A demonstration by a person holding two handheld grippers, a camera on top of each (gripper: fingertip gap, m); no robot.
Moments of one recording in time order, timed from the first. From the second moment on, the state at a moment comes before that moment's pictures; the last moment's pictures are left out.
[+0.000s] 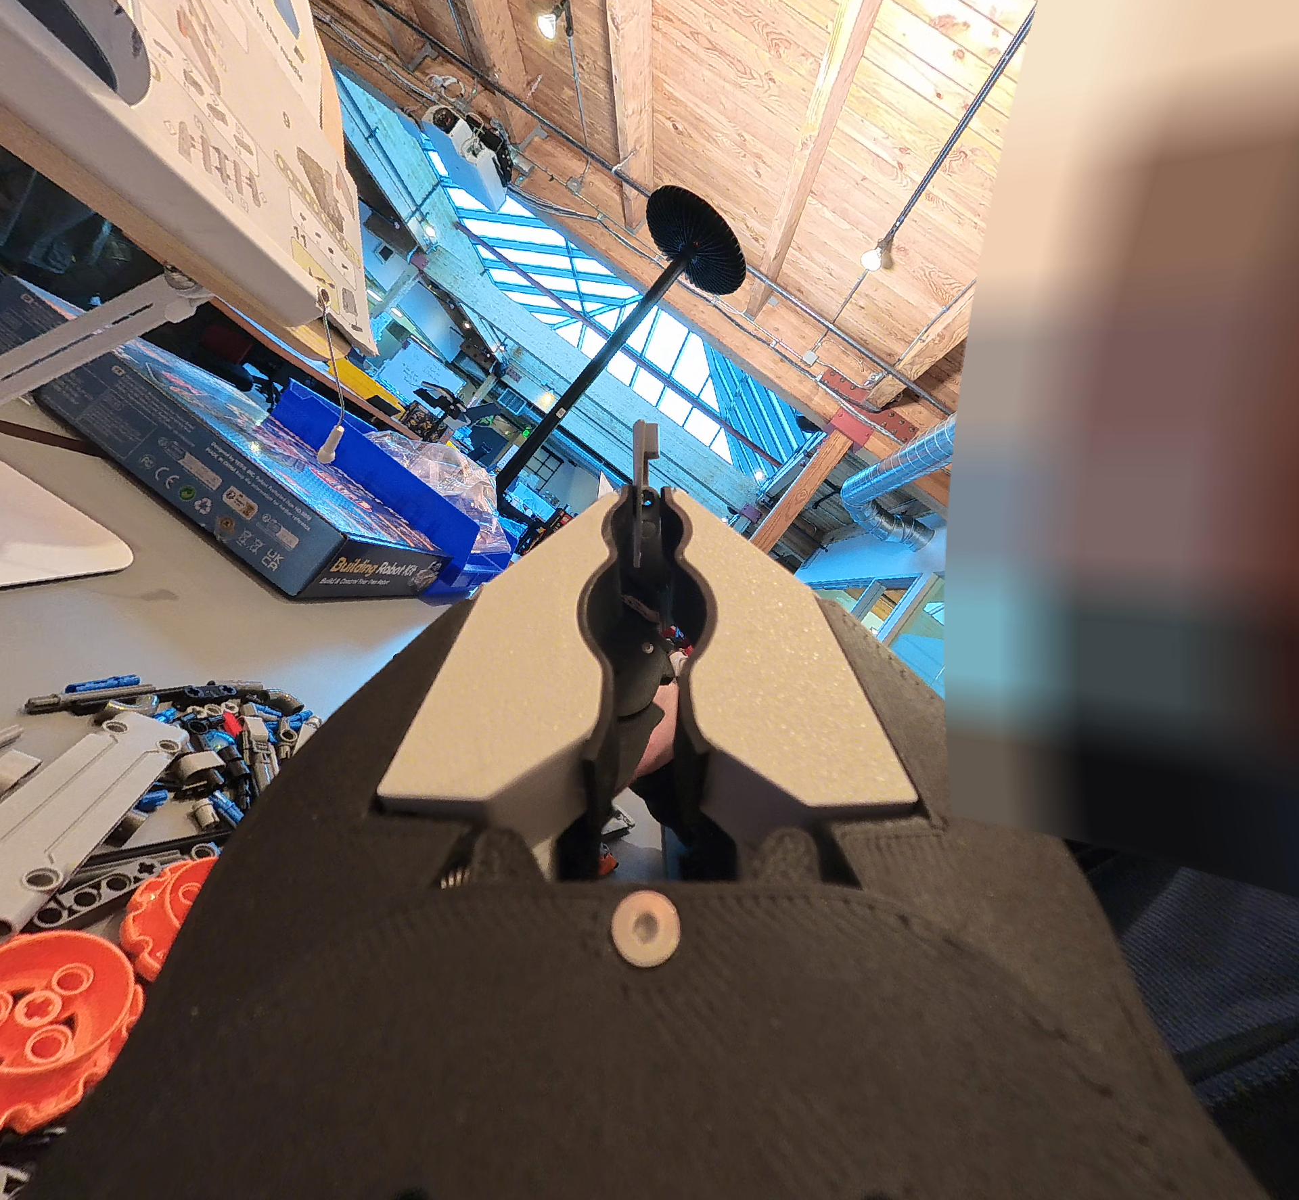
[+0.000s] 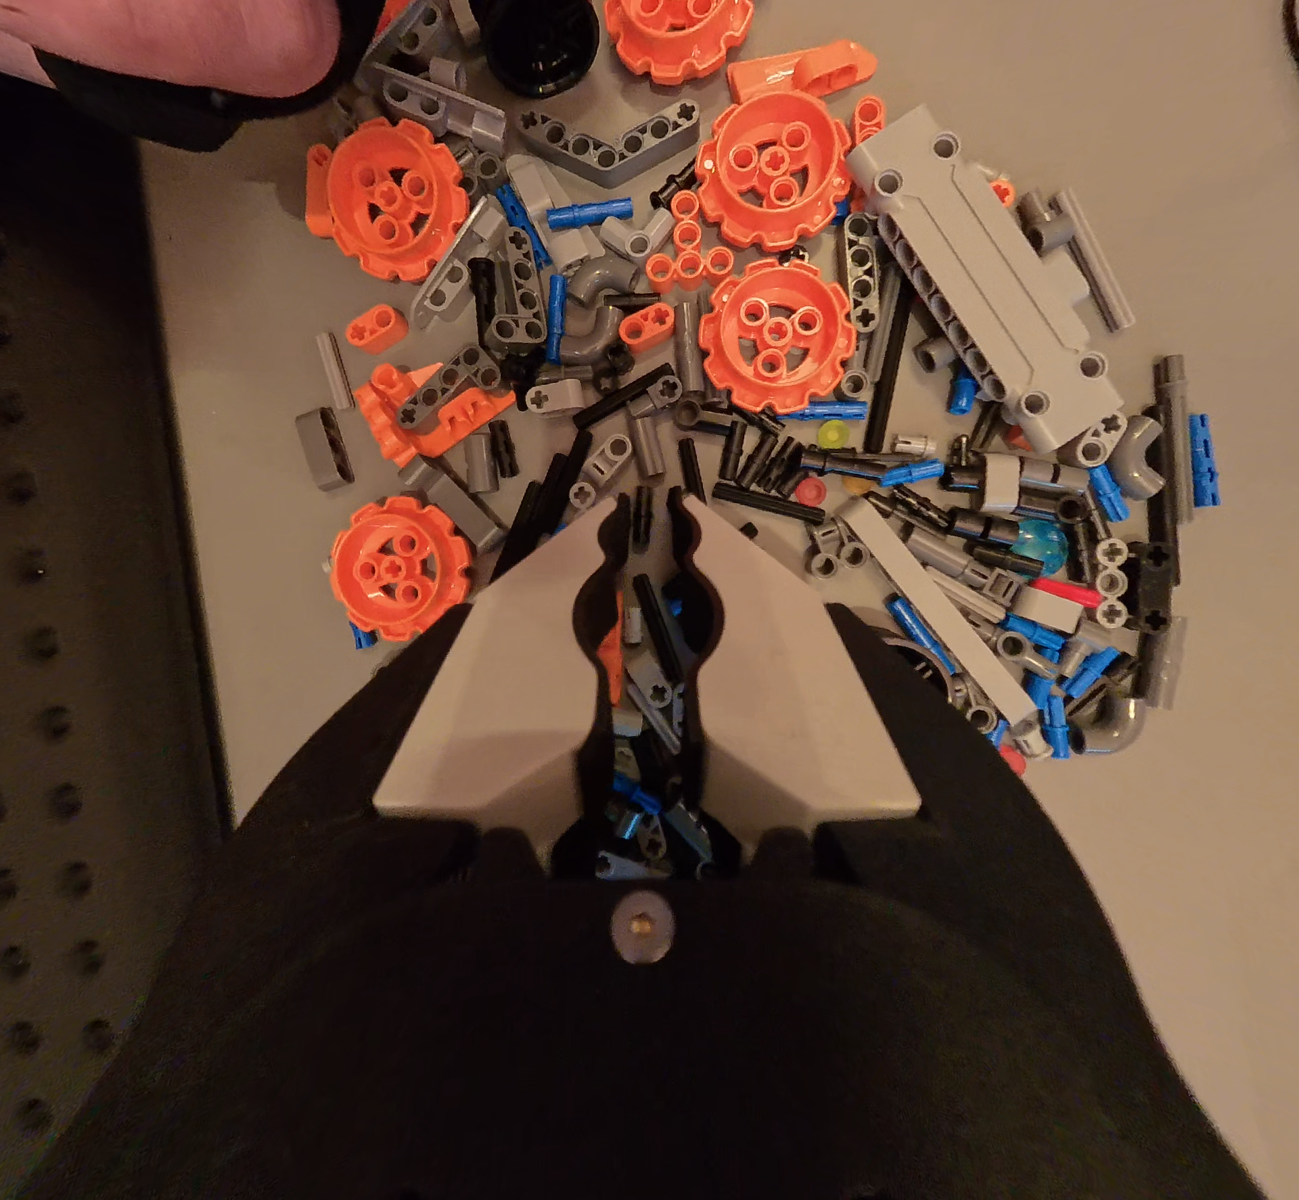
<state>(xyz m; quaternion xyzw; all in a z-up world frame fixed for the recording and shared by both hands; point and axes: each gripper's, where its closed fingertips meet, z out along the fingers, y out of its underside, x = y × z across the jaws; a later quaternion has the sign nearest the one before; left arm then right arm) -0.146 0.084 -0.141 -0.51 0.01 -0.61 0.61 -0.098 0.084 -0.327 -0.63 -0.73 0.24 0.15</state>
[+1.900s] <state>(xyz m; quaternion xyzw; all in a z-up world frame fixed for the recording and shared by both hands) -0.107 0.095 -0.163 -0.58 0.05 -0.54 0.61 -0.105 0.090 -0.178 -0.54 -0.65 0.28 0.45</state>
